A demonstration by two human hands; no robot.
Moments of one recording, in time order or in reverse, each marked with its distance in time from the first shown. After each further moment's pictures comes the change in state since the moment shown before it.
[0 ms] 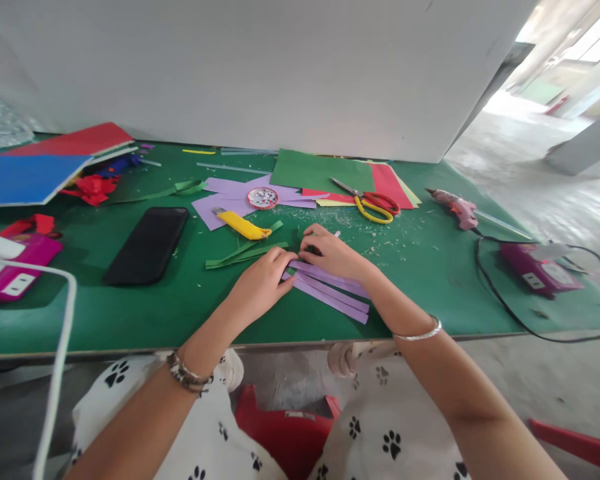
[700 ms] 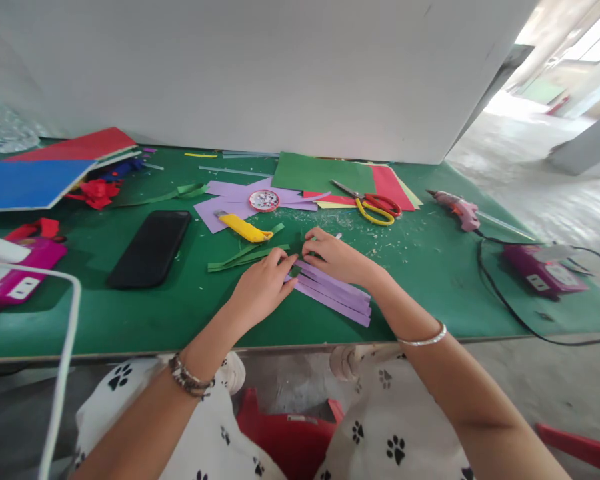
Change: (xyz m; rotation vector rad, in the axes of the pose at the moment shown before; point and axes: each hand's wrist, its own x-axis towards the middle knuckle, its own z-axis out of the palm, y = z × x) left_hand -0.002 0.004 -0.003 0.310 -0.086 -0.017; right_hand -0.005 -0.006 -0.008 -0.132 -0.084 -0.043
